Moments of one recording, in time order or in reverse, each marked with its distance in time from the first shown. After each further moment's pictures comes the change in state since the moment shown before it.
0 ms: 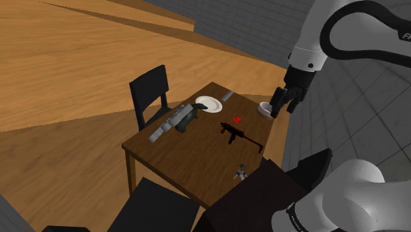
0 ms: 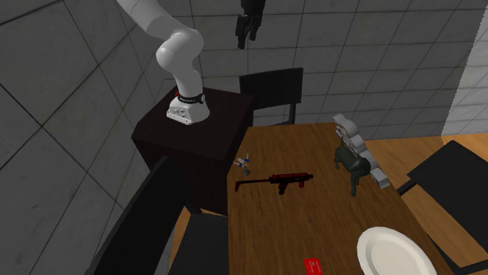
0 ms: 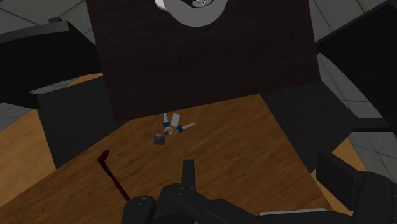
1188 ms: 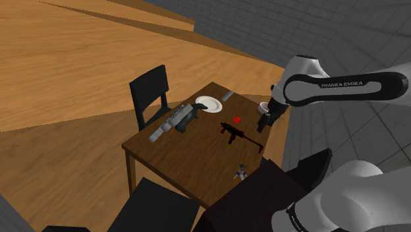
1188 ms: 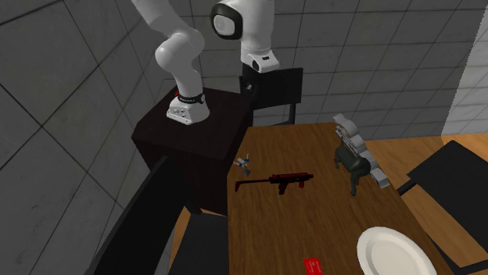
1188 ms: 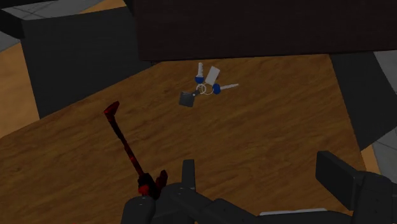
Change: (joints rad) arm -0.056 0.233 -0.271 -0.283 -0.175 0.648 -0.335
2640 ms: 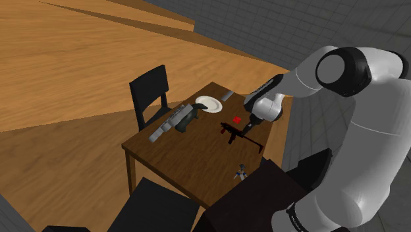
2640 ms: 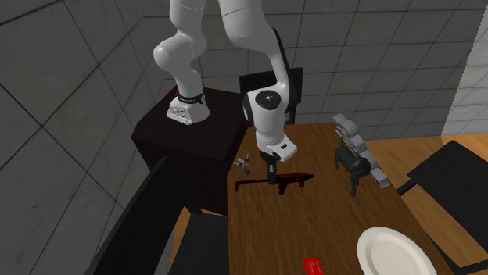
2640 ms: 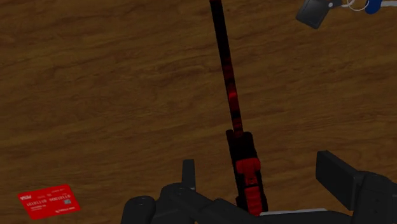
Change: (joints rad) arm -0.120 0.936 -0.010 0.364 0.772 0.635 -0.996
